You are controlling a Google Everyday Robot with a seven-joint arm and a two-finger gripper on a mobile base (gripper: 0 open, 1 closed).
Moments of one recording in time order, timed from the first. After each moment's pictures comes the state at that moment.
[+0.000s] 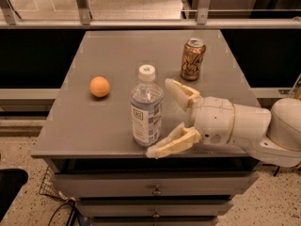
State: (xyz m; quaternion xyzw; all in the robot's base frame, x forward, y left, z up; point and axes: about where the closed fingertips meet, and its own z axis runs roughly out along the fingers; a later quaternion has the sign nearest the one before) arm 0.433 -0.026 0.907 -0.45 0.56 0.40 0.57
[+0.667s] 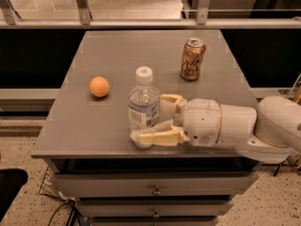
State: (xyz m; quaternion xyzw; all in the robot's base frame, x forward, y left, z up) arm 0.431 -0.002 0.897 -0.47 0.55 0.41 0.56
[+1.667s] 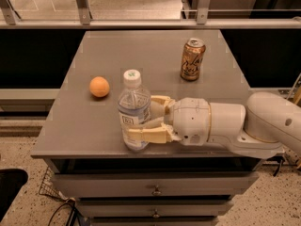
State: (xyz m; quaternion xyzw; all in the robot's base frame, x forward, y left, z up) arm 0.426 0.019 0.898 -0.49 0.54 0.42 0.54
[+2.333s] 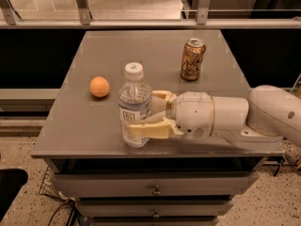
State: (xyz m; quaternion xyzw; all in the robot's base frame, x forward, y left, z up) arm 0.426 0.017 0.913 -0.48 0.53 0.44 0.54
